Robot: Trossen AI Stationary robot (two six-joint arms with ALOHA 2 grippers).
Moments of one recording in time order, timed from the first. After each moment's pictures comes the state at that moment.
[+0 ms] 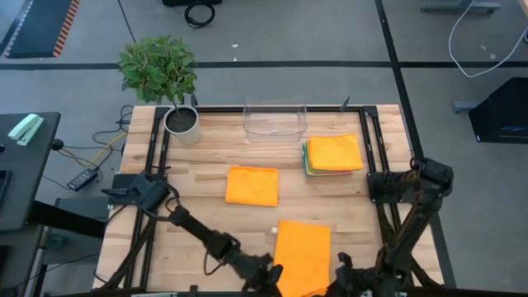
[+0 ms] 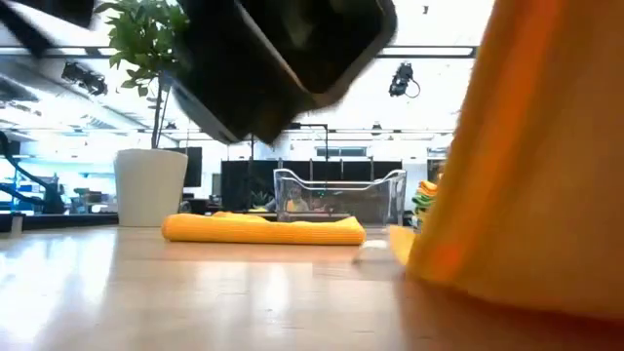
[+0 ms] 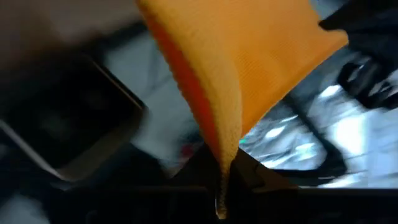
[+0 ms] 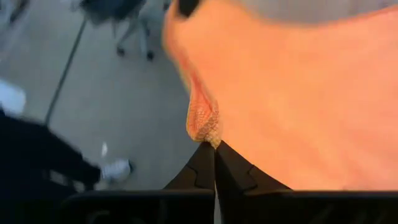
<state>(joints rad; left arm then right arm) -0.62 2.22 1.34 0.61 0.05 -2.14 1.14 1.80 1.07 -0.14 0.61 1.12</state>
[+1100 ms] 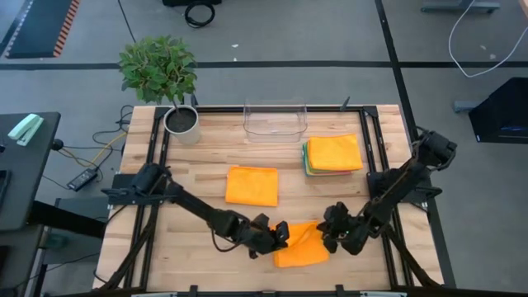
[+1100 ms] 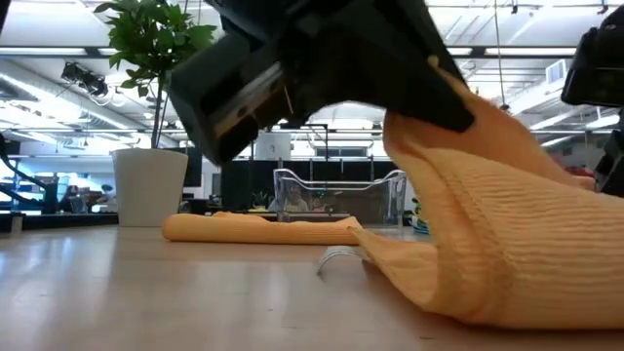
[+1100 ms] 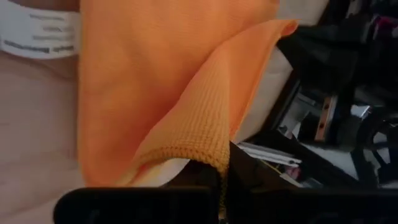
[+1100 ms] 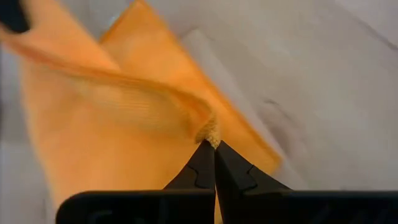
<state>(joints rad) -0.48 2.06 1.36 0.07 -0.25 -2.19 0.83 1.52 0.55 -0.07 0.60 1.28</state>
